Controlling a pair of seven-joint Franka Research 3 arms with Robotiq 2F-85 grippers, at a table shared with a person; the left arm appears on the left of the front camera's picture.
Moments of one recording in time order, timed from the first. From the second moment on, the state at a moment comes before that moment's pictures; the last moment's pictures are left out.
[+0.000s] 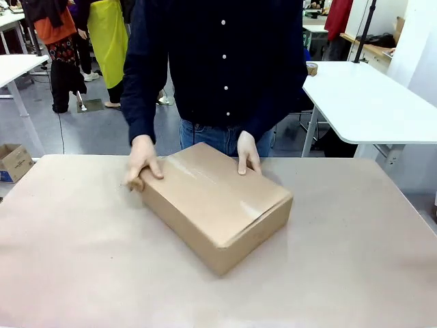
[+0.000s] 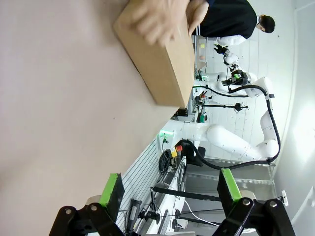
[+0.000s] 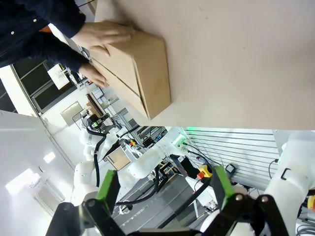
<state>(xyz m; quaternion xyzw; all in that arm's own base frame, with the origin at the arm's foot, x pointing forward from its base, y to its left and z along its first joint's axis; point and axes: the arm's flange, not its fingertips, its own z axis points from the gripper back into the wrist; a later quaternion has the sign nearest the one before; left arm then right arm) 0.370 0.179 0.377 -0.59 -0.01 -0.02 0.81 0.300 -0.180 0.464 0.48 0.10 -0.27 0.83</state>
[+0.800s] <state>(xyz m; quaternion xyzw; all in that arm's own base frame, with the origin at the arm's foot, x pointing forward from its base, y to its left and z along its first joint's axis) 0.370 0.179 0.377 -0.59 -0.01 -0.02 0.81 0.300 -0.180 0.464 0.48 0.10 -0.27 0.83</state>
